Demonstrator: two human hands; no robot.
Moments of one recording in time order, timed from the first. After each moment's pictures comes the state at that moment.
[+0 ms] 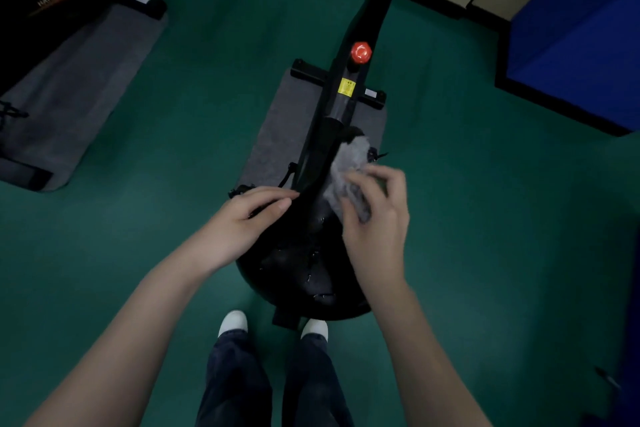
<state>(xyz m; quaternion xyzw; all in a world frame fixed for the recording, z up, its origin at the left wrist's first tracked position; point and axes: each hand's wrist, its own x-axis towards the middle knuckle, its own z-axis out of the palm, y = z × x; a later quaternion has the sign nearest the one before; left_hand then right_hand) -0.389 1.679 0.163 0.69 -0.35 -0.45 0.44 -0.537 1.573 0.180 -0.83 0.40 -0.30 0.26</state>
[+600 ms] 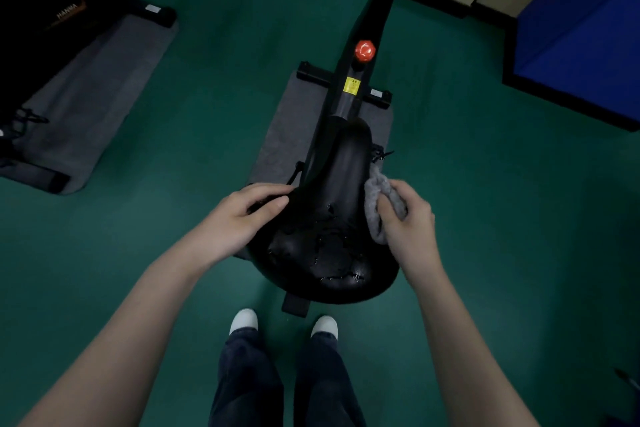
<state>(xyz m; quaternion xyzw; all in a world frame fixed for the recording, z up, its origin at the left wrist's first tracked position) -0.390 1.696 0.168 0.71 -0.35 -0.45 0.42 -0.576 1.552 0.163 -0.72 0.50 -0.20 0.44</state>
